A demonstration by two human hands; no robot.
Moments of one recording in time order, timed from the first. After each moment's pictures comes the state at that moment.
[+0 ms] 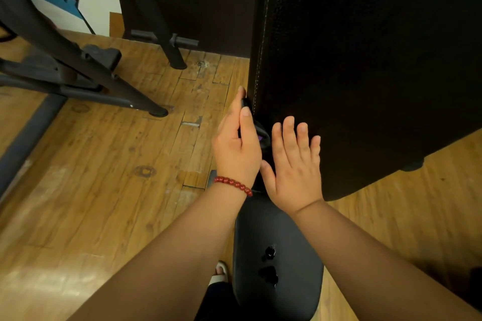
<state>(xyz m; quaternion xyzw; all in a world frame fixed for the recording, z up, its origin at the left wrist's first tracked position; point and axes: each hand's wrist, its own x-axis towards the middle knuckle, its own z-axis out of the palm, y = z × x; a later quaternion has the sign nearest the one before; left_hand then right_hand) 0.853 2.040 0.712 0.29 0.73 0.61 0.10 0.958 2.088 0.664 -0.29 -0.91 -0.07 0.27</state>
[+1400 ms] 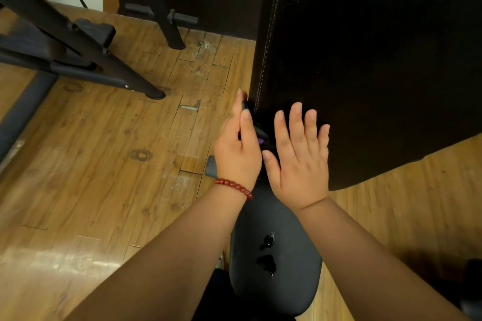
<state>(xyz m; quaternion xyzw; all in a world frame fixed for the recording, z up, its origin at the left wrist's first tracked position) 0.859 2.032 0.661 0.27 0.74 0.60 0.13 0.961 2.089 0.647 -0.26 -0.91 -0.08 0.30</state>
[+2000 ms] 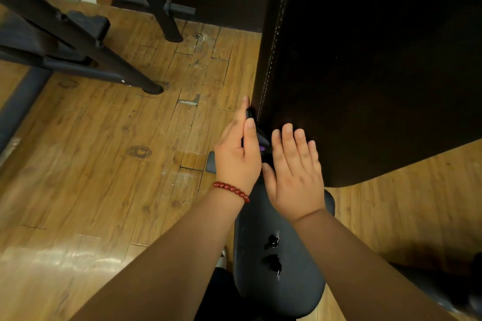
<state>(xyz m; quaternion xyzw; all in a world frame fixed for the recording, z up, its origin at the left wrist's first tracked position) 0.851 2.026 0.630 0.33 0.74 0.56 0.15 0.966 2.075 0.596 -0.29 -0.92 -0.06 0.25</state>
